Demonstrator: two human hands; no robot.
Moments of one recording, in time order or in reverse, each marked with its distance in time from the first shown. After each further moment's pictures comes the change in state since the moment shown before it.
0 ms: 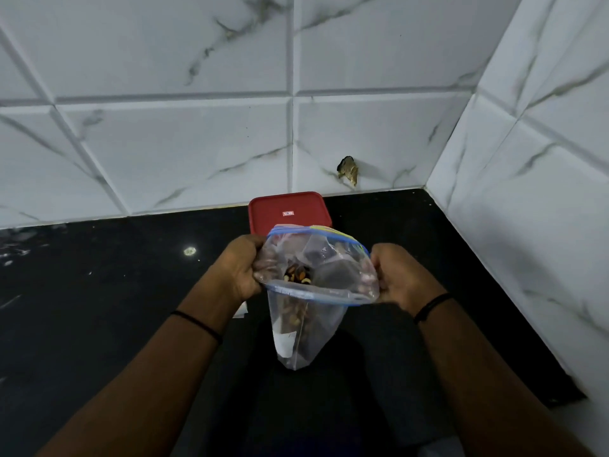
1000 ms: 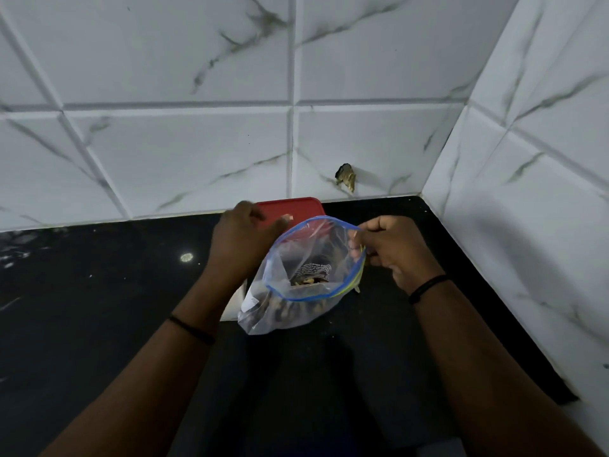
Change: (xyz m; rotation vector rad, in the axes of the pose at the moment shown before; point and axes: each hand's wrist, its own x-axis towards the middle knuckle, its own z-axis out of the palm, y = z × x) left_hand -0.022 0.018 0.001 0.984 0.322 0.841; right_hand -0.001 -0.020 0.000 -0.014 0.069 -0.456
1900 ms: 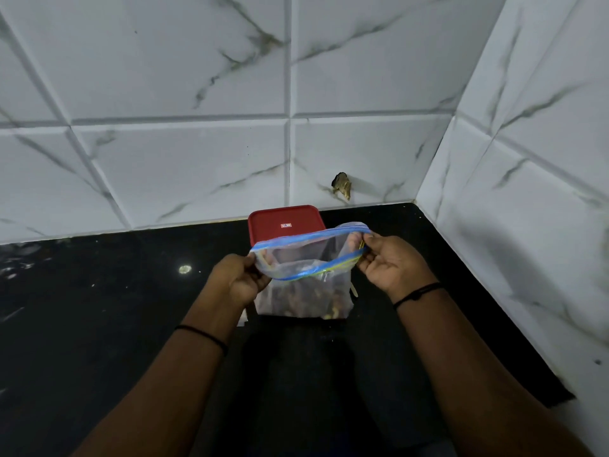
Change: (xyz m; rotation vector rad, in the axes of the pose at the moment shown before) left_hand -0.003 -0.033 0.021 -1.185 -0.120 -0.904; right_hand -0.001 0.001 0.007 0.918 0.015 0.398
